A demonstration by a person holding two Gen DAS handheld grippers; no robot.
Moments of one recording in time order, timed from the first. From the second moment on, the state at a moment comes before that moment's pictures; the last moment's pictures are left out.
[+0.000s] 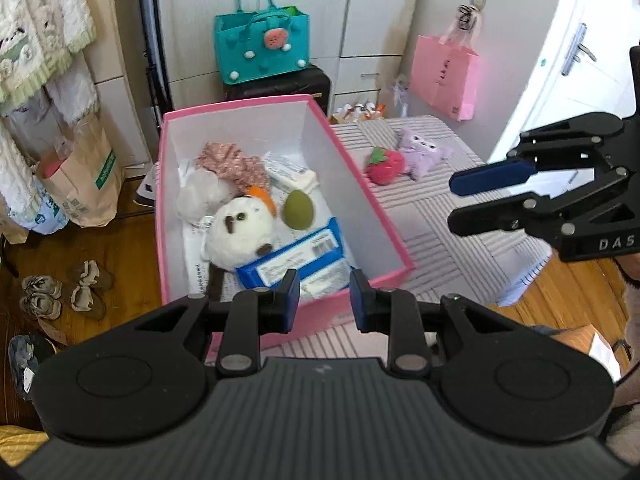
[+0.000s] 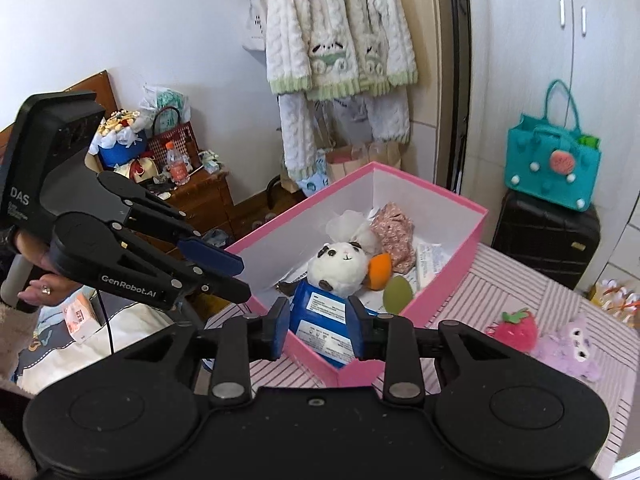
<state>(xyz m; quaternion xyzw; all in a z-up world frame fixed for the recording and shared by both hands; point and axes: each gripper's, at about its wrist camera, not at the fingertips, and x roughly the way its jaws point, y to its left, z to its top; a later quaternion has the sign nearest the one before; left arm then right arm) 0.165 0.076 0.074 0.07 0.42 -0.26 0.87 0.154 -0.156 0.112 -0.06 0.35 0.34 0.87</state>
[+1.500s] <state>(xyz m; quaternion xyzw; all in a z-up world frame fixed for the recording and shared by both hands) 0.203 -0.135 0.013 0.05 0.34 -0.25 0.90 0.187 -0.361 0.010 -0.05 0.30 0.22 0.93</state>
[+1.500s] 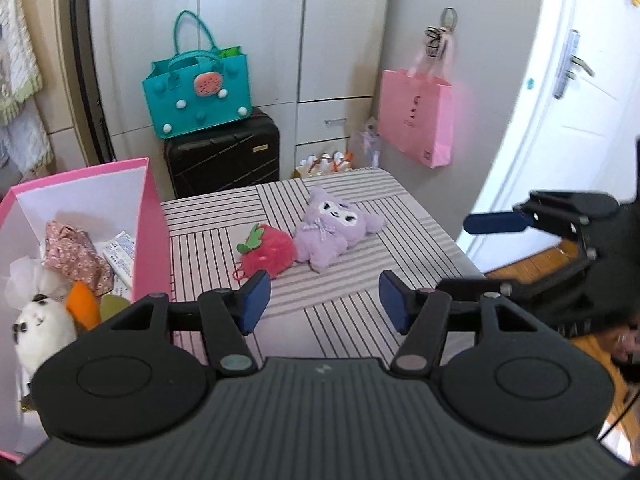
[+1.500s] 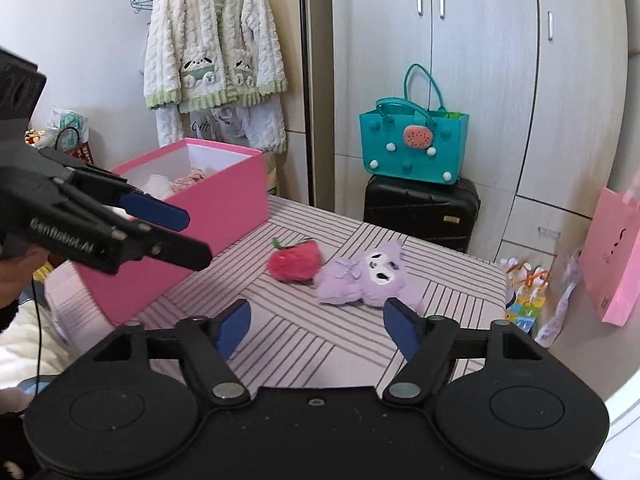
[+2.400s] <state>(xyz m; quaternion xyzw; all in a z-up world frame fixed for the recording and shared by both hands) 0.327 -0.142 -0.077 -0.11 0.43 -0.11 0.89 0.308 -0.283 -0.074 -0.22 0.27 0.35 0.87</state>
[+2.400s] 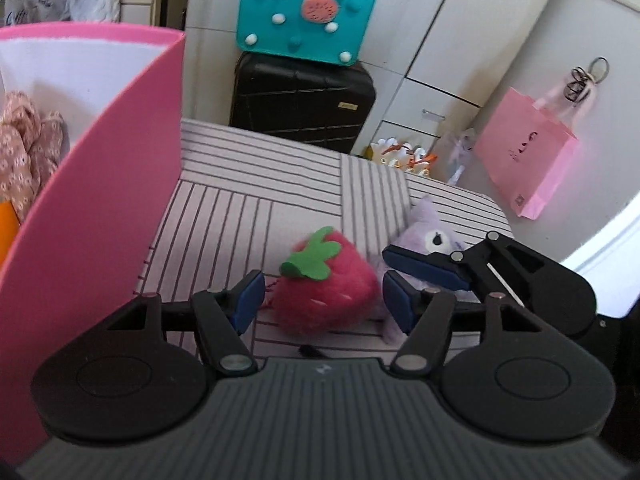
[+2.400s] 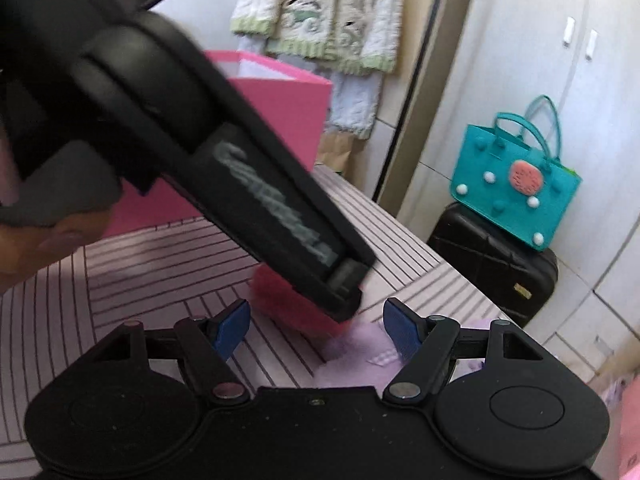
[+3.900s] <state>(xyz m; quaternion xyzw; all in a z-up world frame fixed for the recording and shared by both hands) 0.180 -0.059 0.036 -0.11 0.35 -0.31 0.88 0.178 -0.267 0.056 -0.05 0.26 0.35 0.90</state>
